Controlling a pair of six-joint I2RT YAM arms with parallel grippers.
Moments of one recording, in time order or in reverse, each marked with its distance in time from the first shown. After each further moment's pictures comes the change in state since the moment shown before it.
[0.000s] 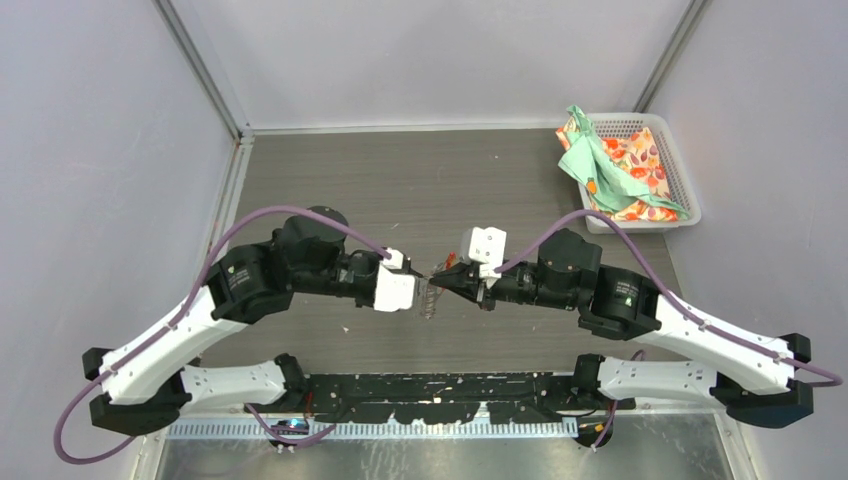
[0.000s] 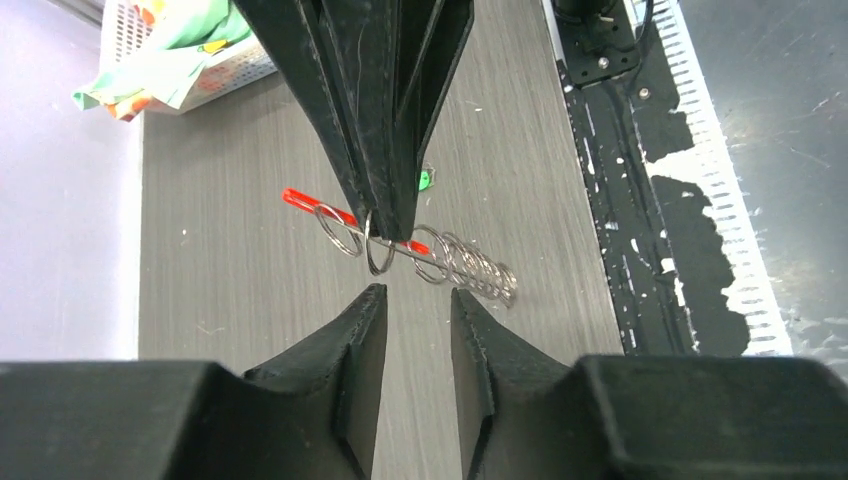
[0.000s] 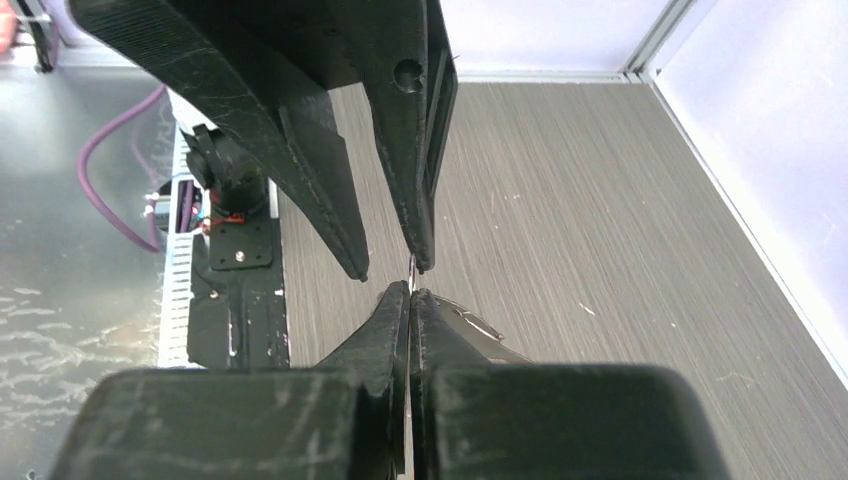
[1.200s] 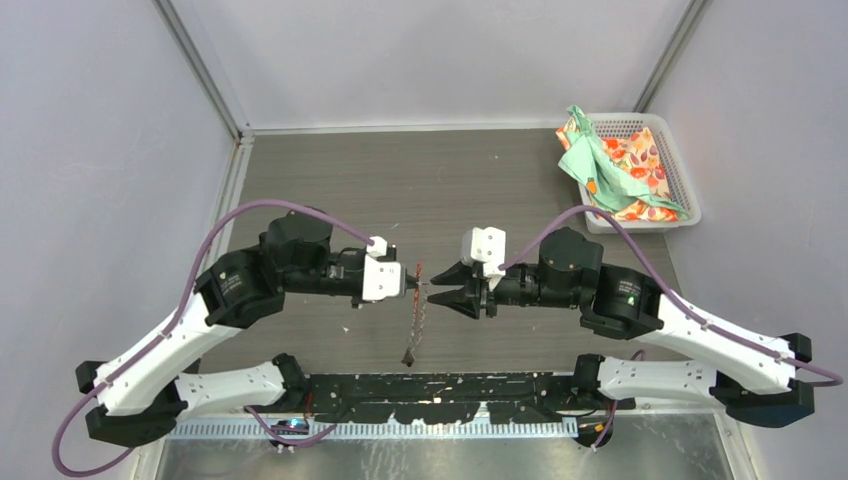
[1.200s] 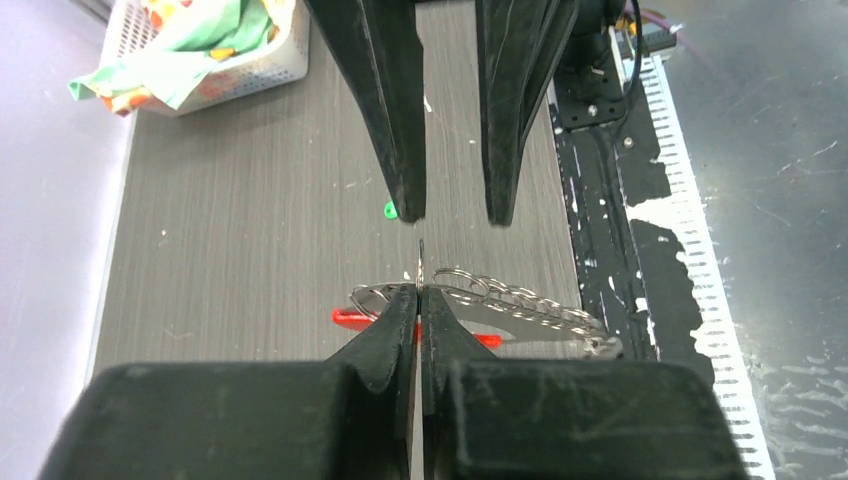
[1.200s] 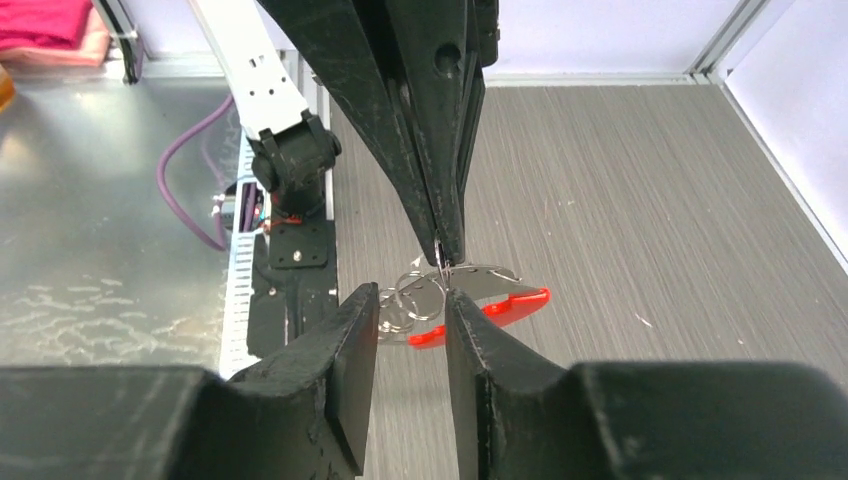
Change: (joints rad) left arm 0.059 -0.081 -0.078 0.104 0.075 -0.133; right arm 0.001 -0.008 -0.011 0.042 -0.100 0.084
